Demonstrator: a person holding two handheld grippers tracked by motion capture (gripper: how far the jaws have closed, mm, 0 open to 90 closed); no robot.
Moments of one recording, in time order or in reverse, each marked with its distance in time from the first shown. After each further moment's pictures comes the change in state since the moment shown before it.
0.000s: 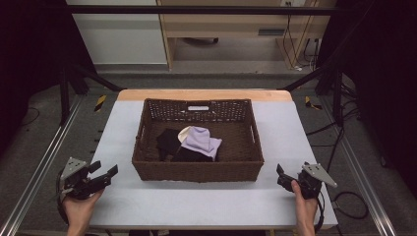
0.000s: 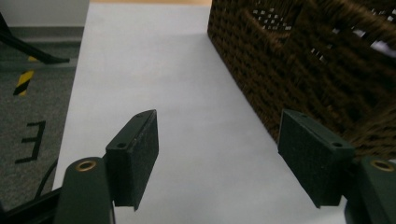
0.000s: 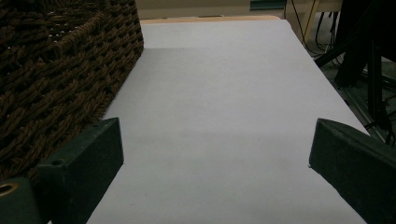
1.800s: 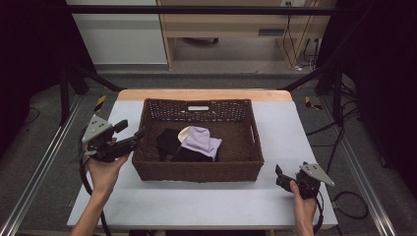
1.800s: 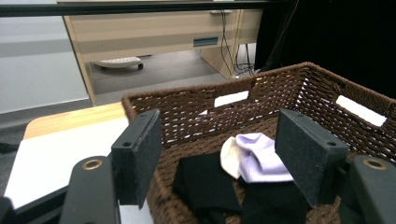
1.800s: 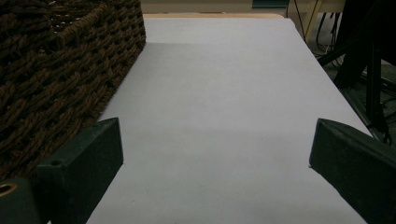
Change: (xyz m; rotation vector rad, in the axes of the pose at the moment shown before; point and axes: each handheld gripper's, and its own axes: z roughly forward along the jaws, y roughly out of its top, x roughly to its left) left arm -0.092 0.126 0.016 -0.159 -0.139 0.137; right arm 0.003 0.000 0.001 0.016 0.000 -0.031
